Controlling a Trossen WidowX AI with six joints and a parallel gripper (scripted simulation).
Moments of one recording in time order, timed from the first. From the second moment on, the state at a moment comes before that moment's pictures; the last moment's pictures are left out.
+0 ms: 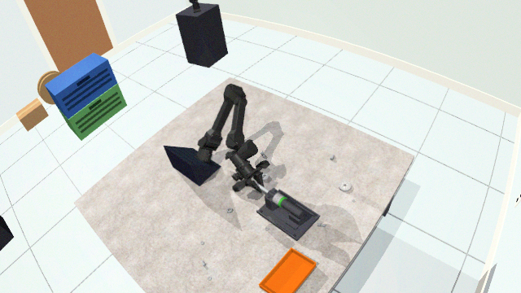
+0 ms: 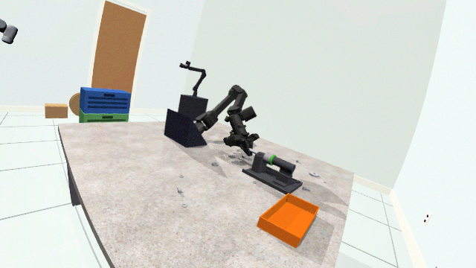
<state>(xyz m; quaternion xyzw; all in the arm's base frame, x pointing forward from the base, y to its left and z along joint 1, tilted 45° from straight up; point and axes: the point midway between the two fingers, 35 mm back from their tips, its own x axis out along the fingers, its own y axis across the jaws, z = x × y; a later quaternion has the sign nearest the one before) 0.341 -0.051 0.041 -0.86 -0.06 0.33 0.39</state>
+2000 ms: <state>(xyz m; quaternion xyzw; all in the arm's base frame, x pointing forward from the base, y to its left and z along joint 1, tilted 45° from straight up) 0.335 -0.050 0.041 -0.86 -0.06 0.33 0.39</state>
